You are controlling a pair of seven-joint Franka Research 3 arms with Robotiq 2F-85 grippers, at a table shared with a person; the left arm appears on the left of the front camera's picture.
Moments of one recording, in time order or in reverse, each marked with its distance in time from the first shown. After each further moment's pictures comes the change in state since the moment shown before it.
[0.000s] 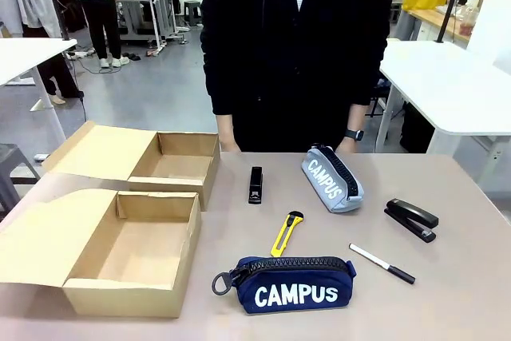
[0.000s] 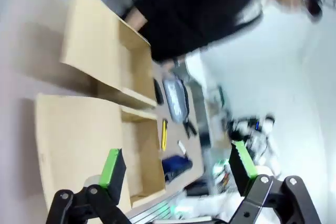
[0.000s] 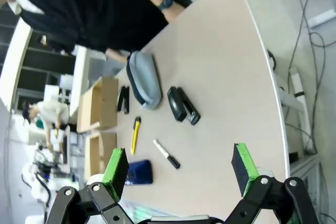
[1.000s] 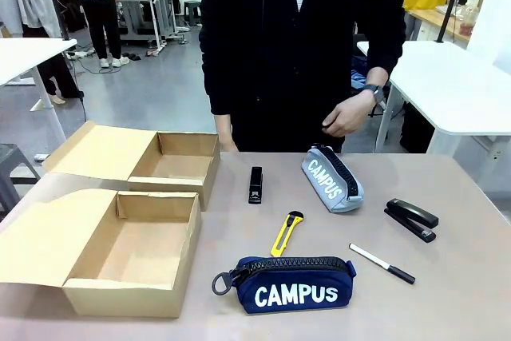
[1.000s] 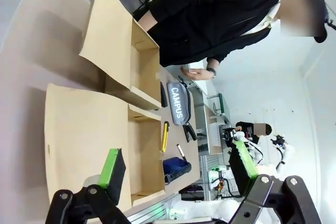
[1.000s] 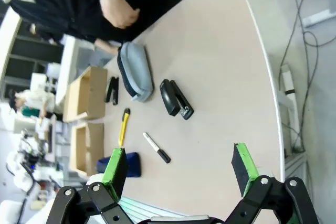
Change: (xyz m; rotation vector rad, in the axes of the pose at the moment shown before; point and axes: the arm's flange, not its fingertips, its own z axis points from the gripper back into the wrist) left arm -0.003 0.001 0.001 0.019 0.006 0.022; right arm 0.001 0.019 -0.013 -0.058 0.066 0.089
